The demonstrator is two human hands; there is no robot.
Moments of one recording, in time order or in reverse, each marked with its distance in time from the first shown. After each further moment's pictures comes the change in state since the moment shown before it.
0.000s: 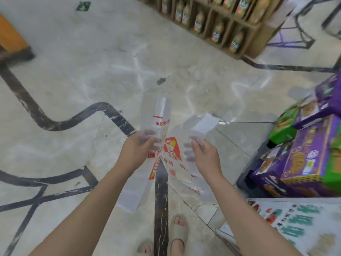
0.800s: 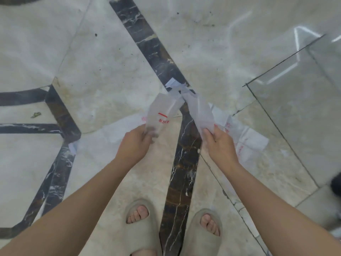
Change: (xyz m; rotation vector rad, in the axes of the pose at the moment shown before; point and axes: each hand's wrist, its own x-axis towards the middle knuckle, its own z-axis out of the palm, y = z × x) left_hand 0.210 -0.605 0.107 0.322 0.037 -0.266; right_hand 0.219 0.514 0.232 -0.590 -0.267 0.027
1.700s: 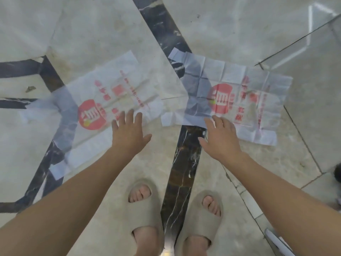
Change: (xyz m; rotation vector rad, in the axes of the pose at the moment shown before) left_hand -0.003 -0.062 0.018 0.839 -0.072 -0.015; right_hand -0.006 0.027 0.028 -0.867 -0.286 -0.166
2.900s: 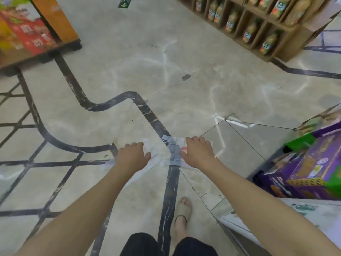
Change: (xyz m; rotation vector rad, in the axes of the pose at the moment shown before) left_hand -0.469 0.046 -0.530 -0.010 0.156 0.043; right_hand -0.478 -0.030 -0.494 0.064 0.213 0.000
